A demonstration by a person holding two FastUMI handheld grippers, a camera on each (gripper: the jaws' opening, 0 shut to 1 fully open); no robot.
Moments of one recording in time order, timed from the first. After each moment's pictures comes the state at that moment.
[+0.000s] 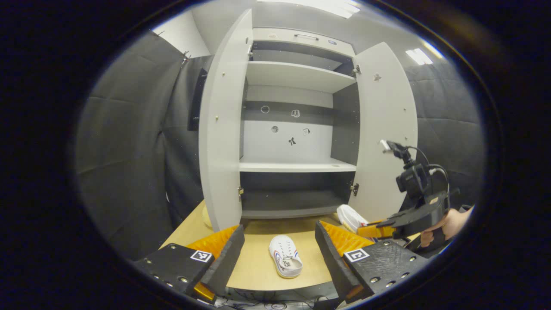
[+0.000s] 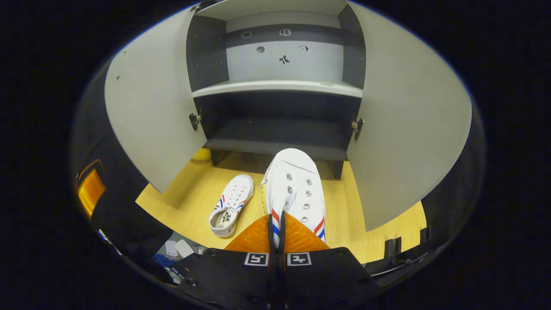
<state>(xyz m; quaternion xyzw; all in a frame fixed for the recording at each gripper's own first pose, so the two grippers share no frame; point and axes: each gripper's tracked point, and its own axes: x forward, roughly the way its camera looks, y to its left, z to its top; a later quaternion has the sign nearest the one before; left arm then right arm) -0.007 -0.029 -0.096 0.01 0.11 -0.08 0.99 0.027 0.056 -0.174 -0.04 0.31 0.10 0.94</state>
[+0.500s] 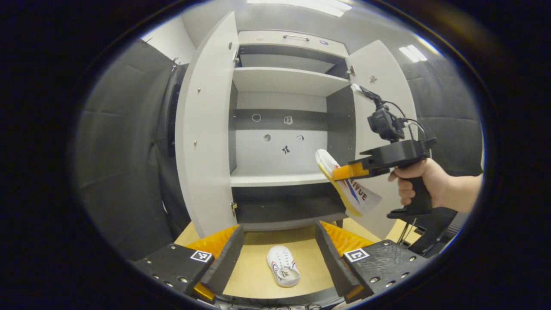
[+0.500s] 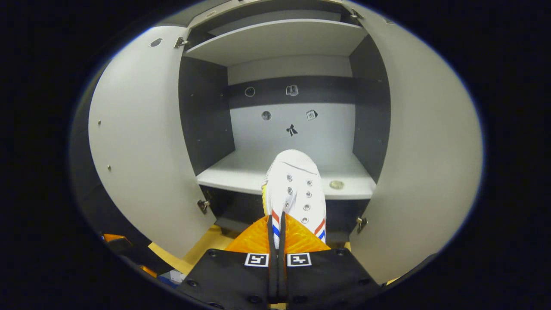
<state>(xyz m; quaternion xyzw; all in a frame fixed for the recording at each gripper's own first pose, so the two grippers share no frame) 0.023 -0.046 -0.050 0.01 0.09 -0.07 0.99 0.159 0.091 -0.018 -0.03 0.15 0.13 0.98</state>
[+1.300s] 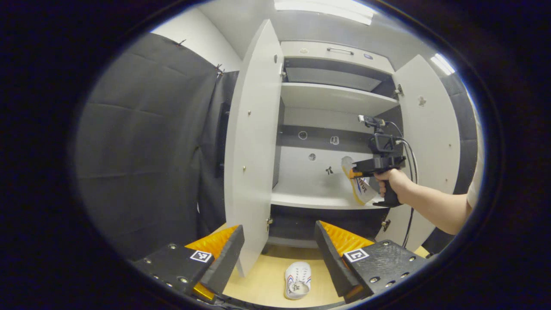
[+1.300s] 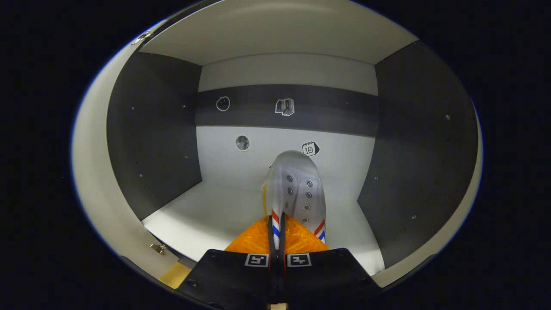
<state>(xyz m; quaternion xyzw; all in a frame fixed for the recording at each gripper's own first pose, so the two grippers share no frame) 0.032 0.011 -0.015 -0.01 0.06 0.10 0.99 0.349 0.098 0.014 -0.07 0.13 0.09 0.98</state>
